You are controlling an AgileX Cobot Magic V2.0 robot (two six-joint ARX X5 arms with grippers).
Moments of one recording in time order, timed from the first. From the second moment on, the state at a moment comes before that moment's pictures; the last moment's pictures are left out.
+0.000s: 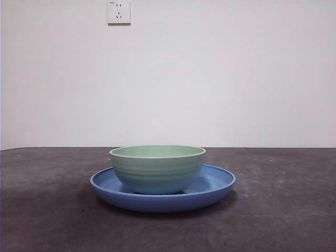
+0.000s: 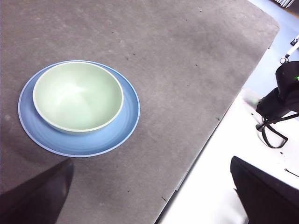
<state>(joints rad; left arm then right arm) -0.56 0.71 0.95 -0.88 0.46 0.04 0.38 0.45 1.06 -1.24 -0.34 0.06</state>
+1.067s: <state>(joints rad) -0.56 0.71 0.95 -0.85 0.46 0.04 0.38 0.40 1.06 -1.25 -0.42 0.05</state>
